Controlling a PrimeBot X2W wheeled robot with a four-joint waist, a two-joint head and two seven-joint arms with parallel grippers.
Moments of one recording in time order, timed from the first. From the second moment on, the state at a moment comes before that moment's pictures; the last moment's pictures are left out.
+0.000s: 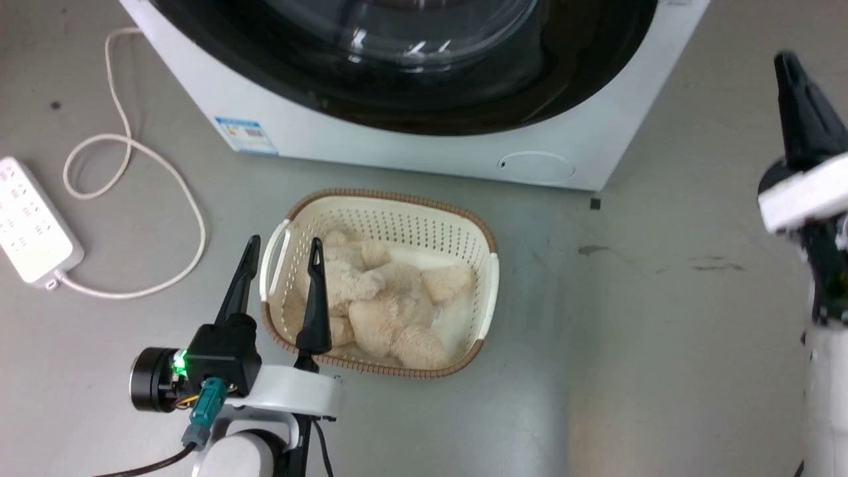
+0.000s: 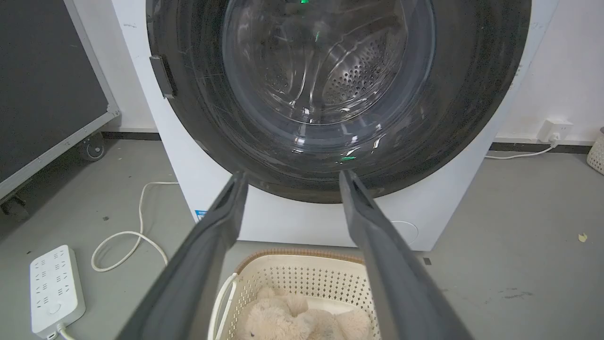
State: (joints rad) left arm -0.14 0.05 -0.15 -0.09 -0.07 0.10 -0.14; right arm -0.59 -0.12 -0.16 0.08 0.48 0.13 0.23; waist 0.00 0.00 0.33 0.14
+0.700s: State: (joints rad) left arm -0.19 0.05 -0.20 -0.12 -0.09 0.14 -0.18; right arm -1.06 -0.08 -0.43 0.45 0.64 0.13 0.61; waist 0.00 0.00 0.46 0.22
